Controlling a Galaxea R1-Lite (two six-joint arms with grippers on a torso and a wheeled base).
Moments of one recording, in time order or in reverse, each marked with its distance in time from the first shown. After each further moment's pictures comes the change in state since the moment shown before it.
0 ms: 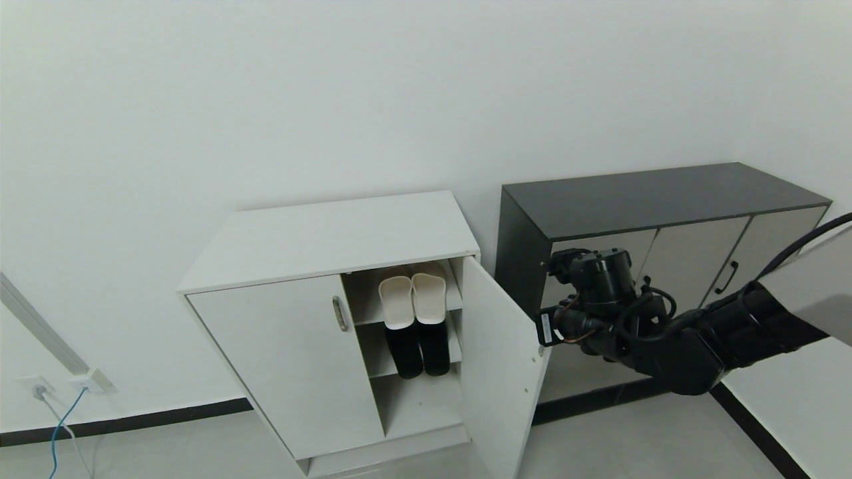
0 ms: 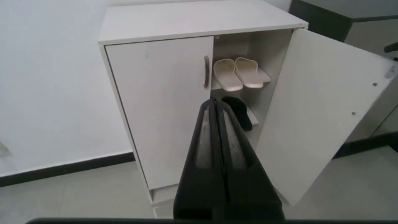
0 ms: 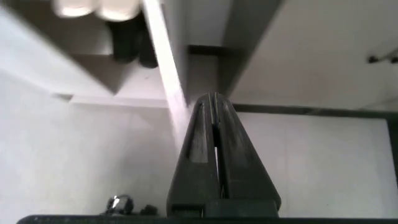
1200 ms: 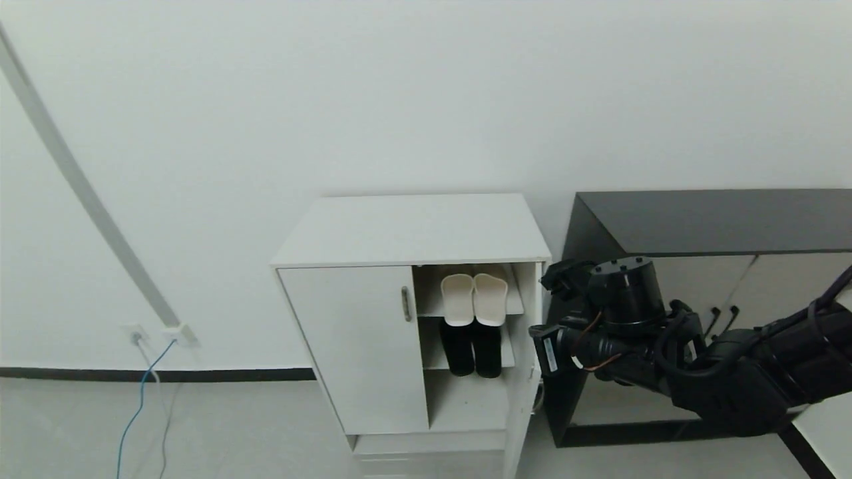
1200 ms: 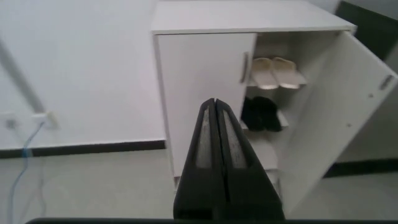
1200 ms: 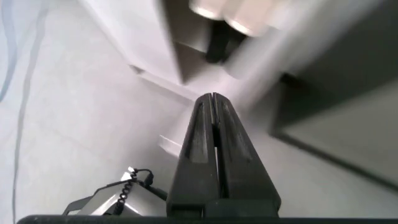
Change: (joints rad) left arm 0.000 0.000 0.000 0.000 0.000 0.000; right arm 0.076 -0.133 0.157 -0.031 0.154 -0.061
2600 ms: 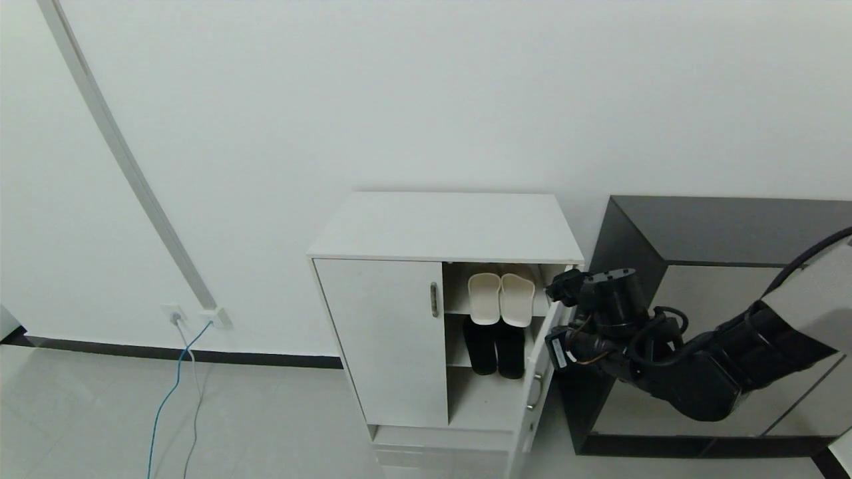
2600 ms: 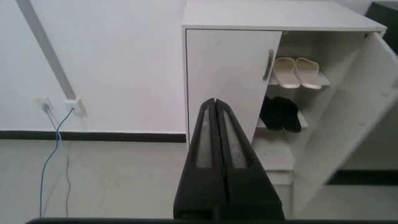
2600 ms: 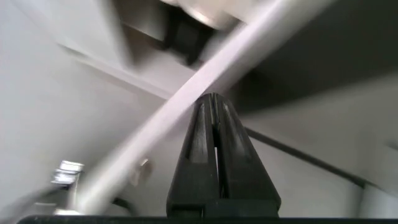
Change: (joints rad) left arm 0.000 0.000 0.000 0.000 0.000 0.000; right arm -0.083 0.130 -0.030 -0.052 -0.144 -0.070
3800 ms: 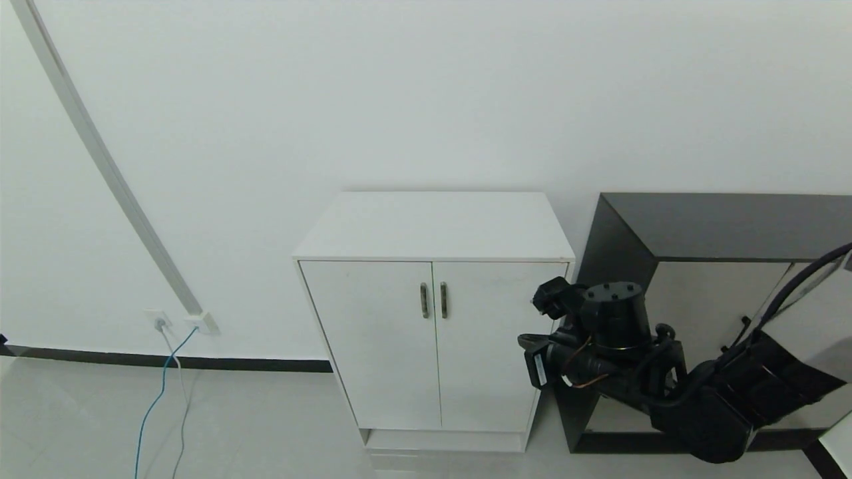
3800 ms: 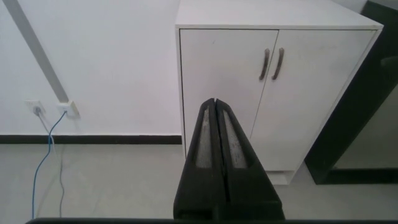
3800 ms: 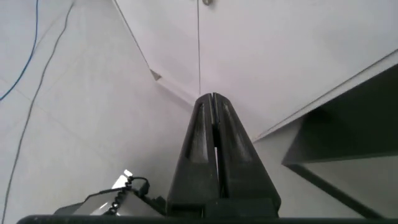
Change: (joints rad) left arm 0.000 0.000 0.000 0.000 0.000 0.000; right arm 0.086 -0.018 0.117 -0.231 0.193 0.030
